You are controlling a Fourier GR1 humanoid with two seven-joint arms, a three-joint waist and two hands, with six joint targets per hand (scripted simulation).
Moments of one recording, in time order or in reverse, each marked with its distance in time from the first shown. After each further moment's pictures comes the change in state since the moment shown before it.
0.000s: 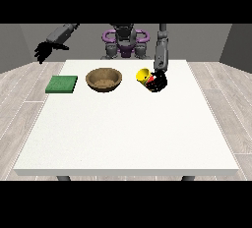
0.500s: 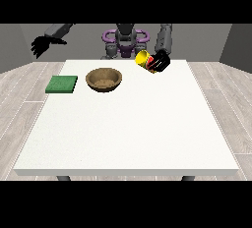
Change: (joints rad) left arm -0.043 -0.017 -0.223 -0.037 -0.258 0.076 0.329; right arm 0.031 -0.056 -0.054 0.259 0.020 0.008 -0.005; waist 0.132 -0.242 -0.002
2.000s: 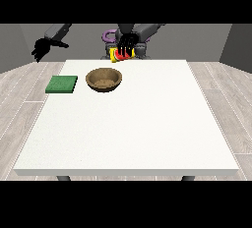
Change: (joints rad) left arm -0.154 -0.156 -0.589 -0.128 -0.793 -0.083 0.839; right arm -0.106 -0.034 0.004 0.282 0.075 -0.052 -0.078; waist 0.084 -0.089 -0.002
